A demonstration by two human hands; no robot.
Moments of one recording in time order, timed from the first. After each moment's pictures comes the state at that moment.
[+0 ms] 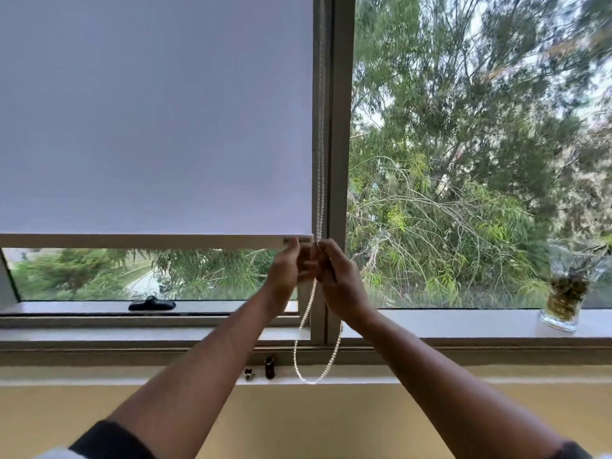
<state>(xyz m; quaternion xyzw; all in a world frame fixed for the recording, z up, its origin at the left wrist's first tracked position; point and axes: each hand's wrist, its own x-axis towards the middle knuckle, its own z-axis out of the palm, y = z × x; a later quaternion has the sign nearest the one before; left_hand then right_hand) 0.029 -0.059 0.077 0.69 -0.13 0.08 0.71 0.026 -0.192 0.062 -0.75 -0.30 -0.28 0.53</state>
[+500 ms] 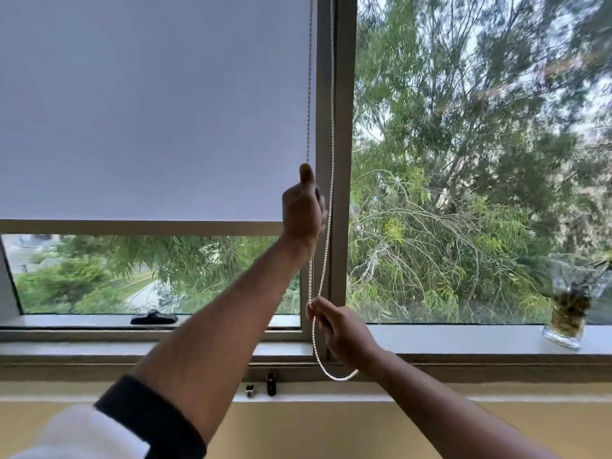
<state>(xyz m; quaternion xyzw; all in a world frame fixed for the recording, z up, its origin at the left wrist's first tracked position) 0.005 -0.100 0.204 0.60 -0.16 0.24 0.75 0.028 -0.205 0.008 -0.86 -0.33 -0.25 0.30</state>
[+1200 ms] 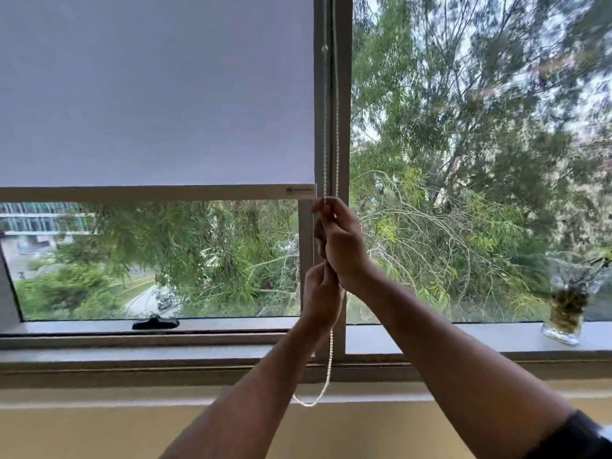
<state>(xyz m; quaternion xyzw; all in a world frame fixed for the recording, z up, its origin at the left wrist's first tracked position) 0.017 -0.122 0.078 0.64 -0.14 0.23 0.72 0.018 -0.173 0.161 -0.60 -0.30 -0.21 0.71</state>
